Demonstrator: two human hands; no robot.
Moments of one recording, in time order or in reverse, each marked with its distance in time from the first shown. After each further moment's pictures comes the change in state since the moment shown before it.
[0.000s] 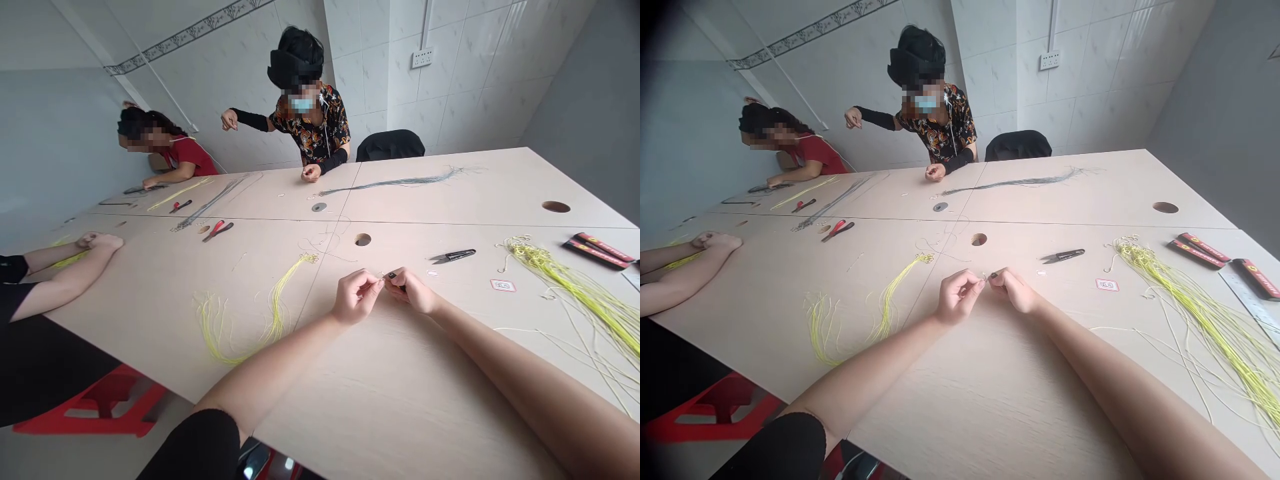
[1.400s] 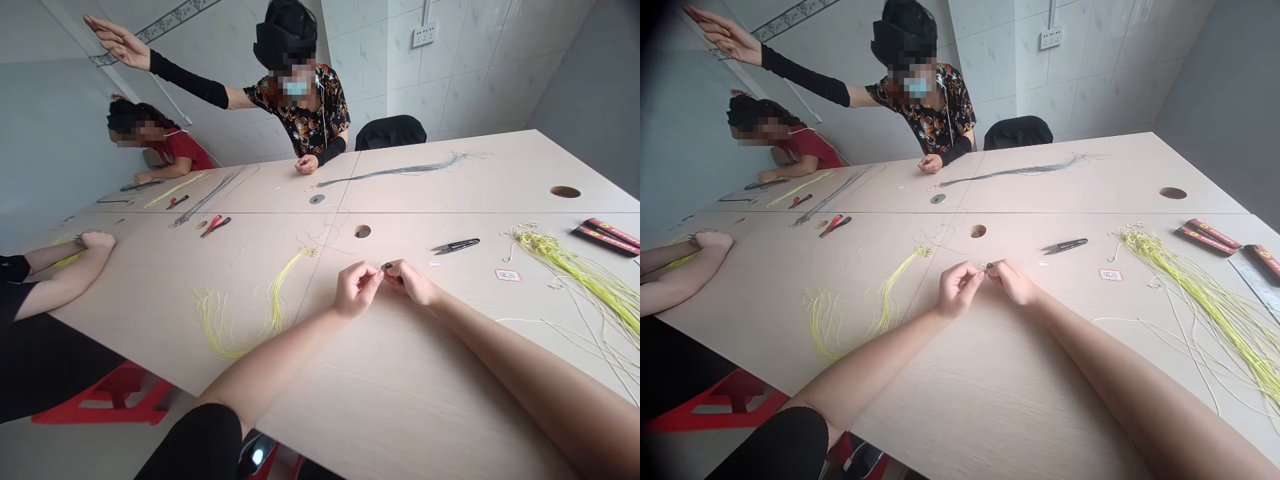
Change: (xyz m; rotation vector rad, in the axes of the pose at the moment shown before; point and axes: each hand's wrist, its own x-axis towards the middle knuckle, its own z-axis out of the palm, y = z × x) left_hand 0.000 -0.004 0.002 -0.068 0.008 0.001; right_hand 0.000 -0.005 0.004 -0.122 0.043 0.050
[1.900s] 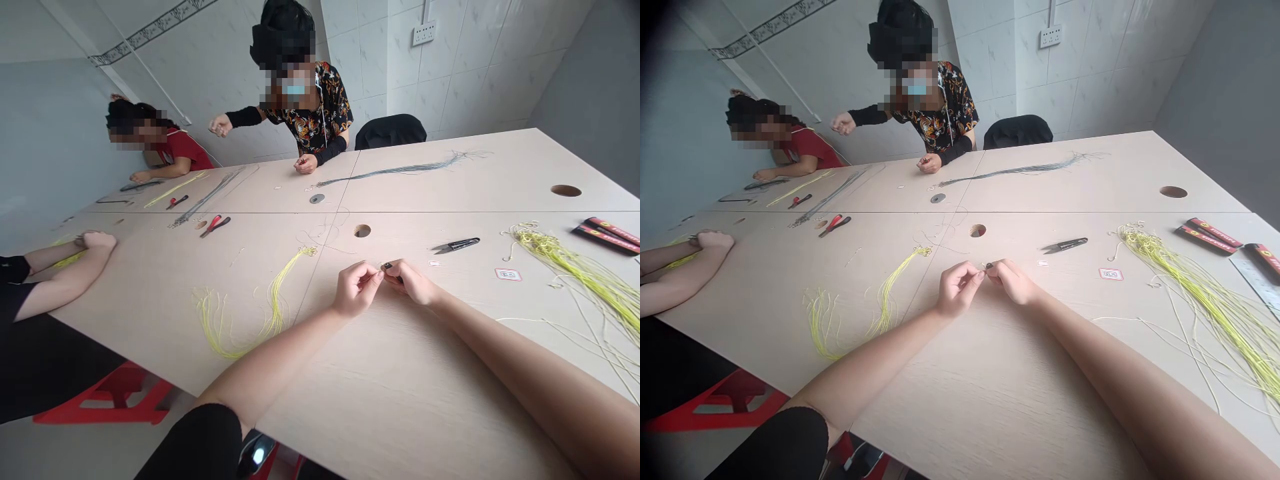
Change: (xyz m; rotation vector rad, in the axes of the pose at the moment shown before) left_hand 0.000 0.002 -0.001 0.030 -0.015 -0.014; right_hand 0.000 -0.003 0.001 0.009 0.004 0.013
